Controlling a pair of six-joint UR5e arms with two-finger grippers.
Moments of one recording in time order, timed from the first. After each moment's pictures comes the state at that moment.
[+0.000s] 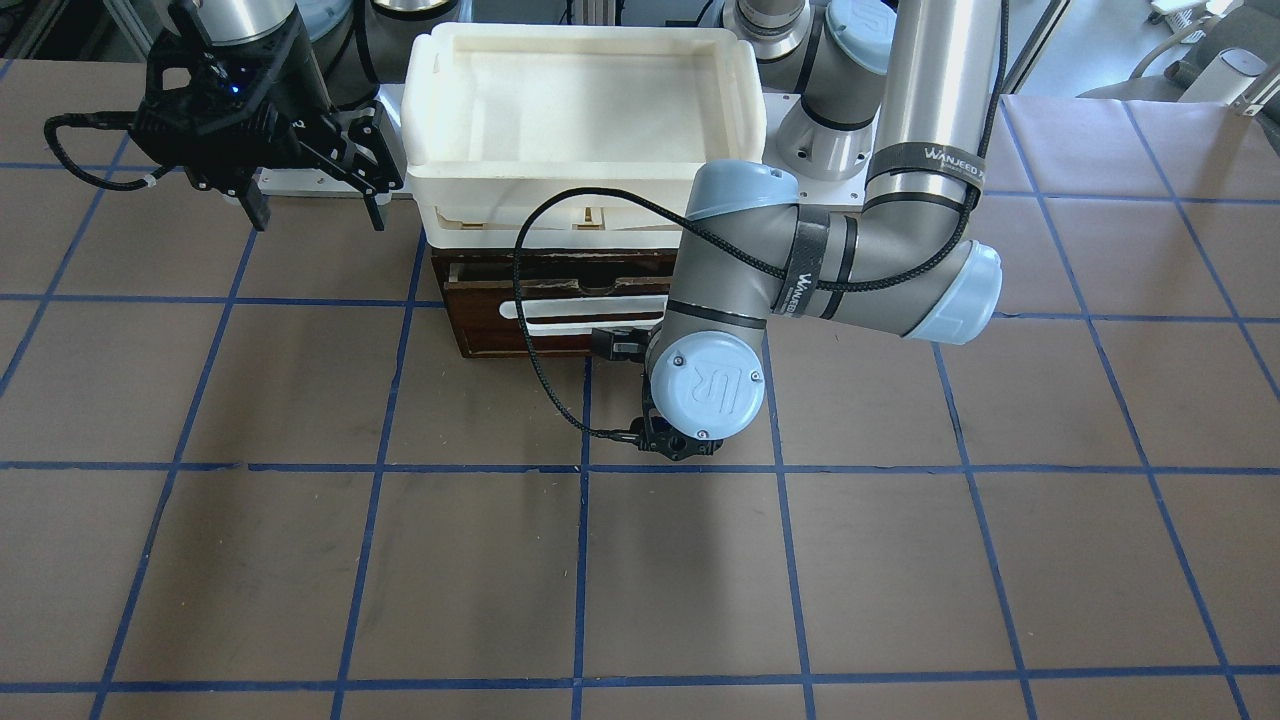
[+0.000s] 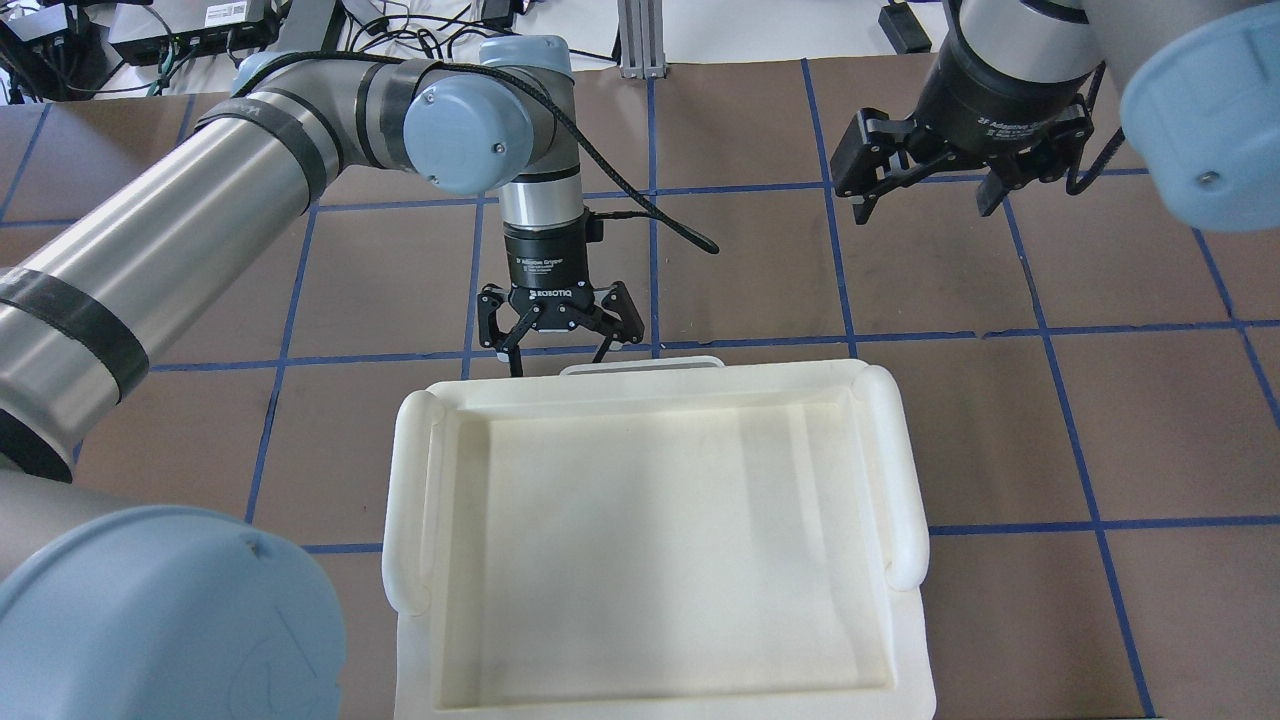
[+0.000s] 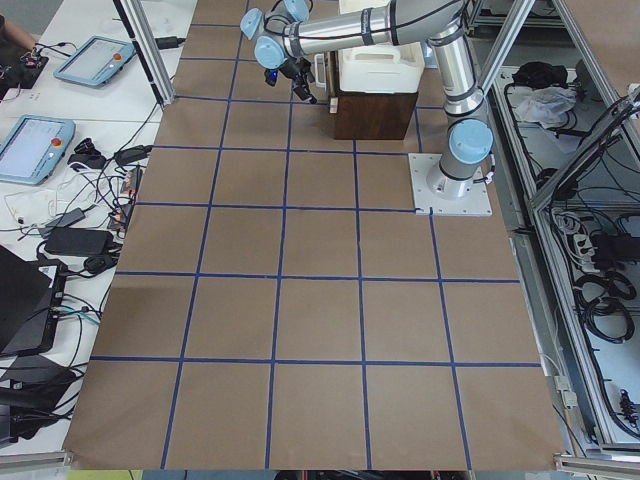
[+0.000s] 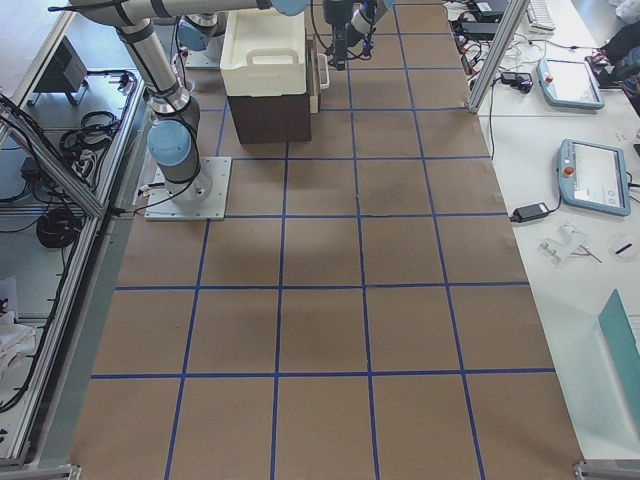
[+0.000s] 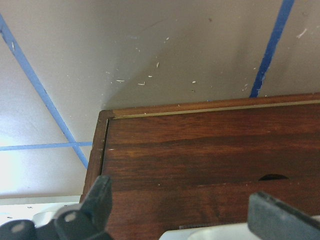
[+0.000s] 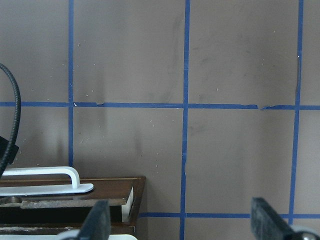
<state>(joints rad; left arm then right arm) -1.81 -2.10 -1.39 -1.88 1.44 -0.14 1.64 -1.63 1.57 -1.61 -1.57 0.04</state>
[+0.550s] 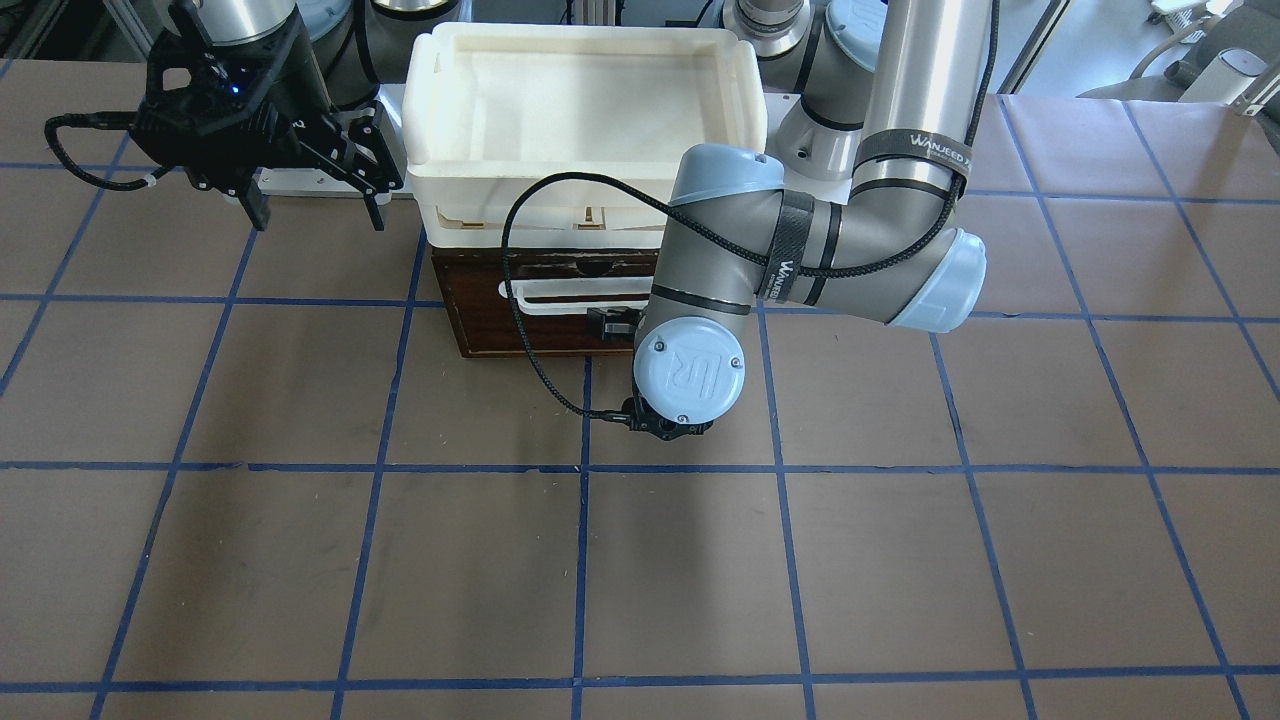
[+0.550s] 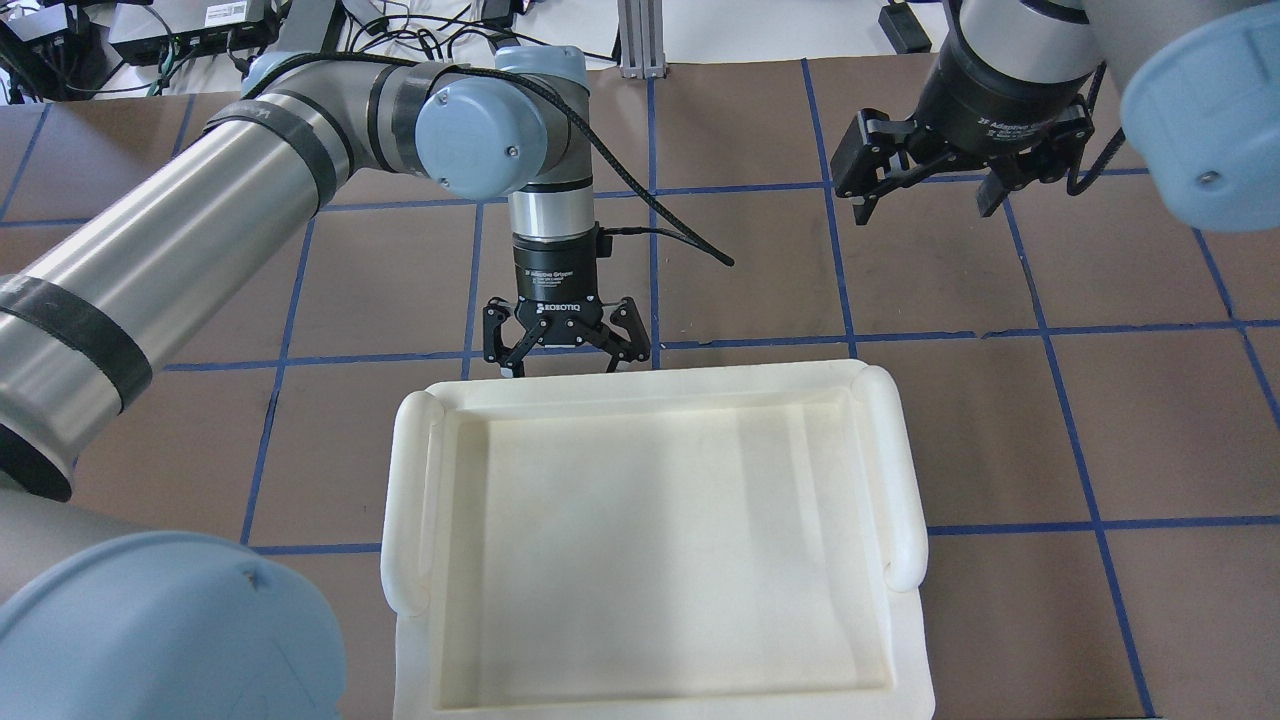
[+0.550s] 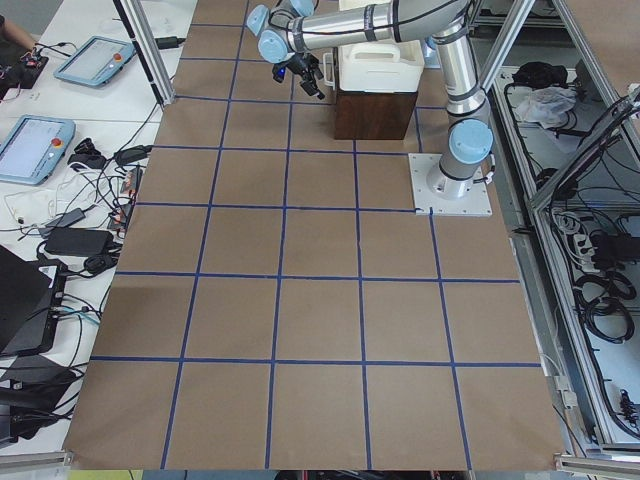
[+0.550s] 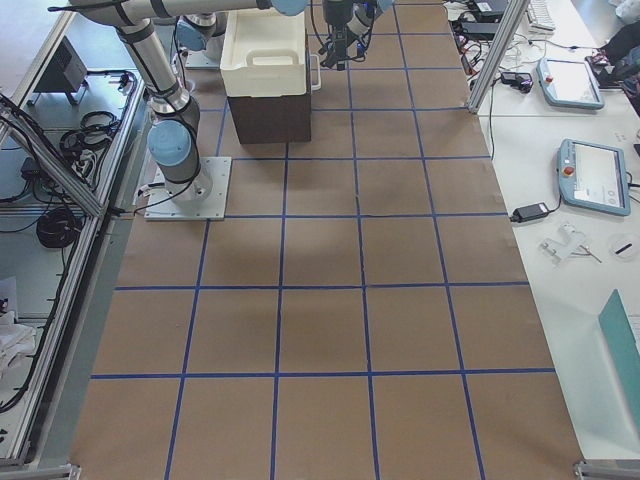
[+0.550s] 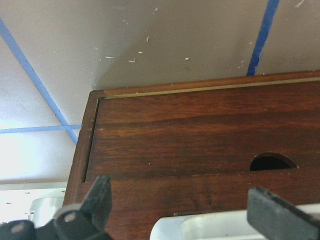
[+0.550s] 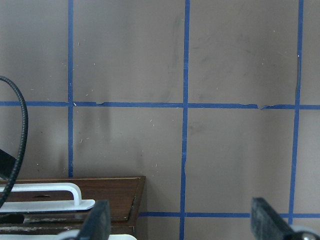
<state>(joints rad) -1.83 -2.08 -1.40 -1.93 1.44 -0.16 1.64 -1.63 1.57 -1.61 -1.57 0.04</state>
